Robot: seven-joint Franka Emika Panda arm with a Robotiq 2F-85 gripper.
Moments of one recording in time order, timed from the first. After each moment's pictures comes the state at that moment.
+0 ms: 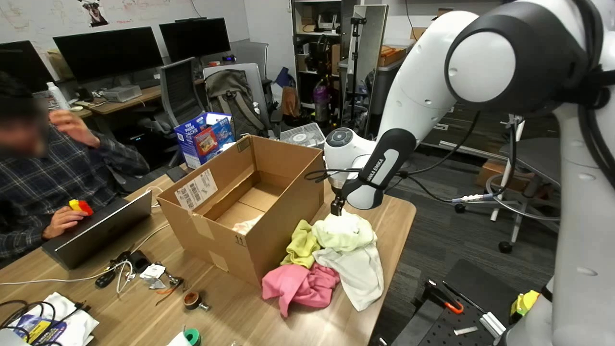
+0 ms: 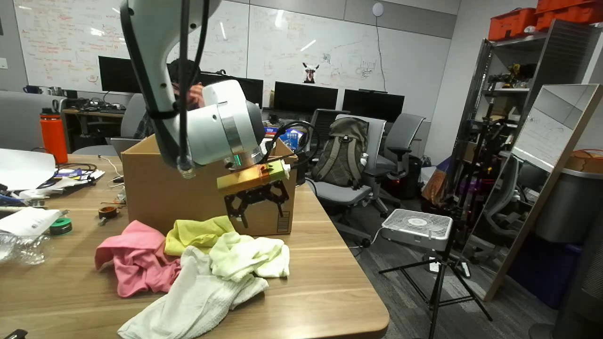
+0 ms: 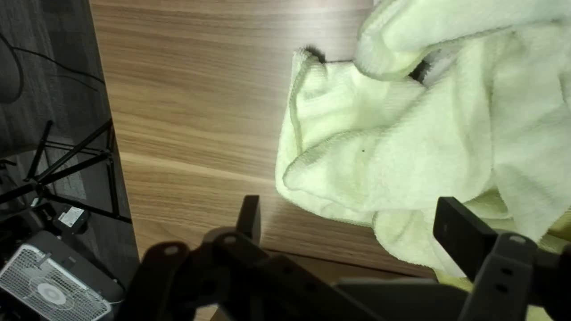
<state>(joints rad) 0.05 0.41 -0.21 -2.25 -0.67 2.83 0.08</state>
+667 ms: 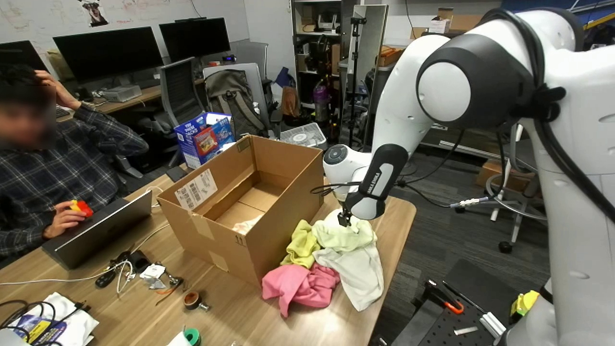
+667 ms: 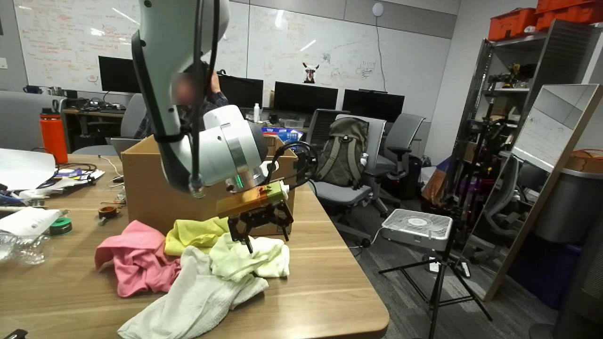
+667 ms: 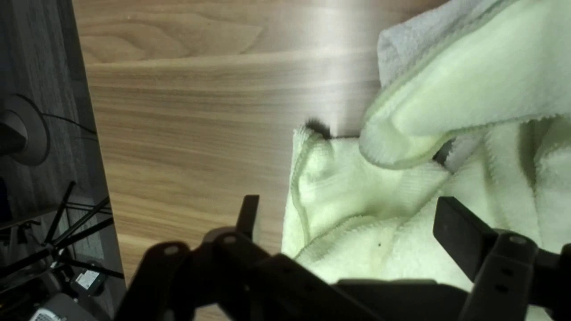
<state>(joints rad) 0.10 0.52 -0.27 -2.22 -0.73 2.77 0.22</state>
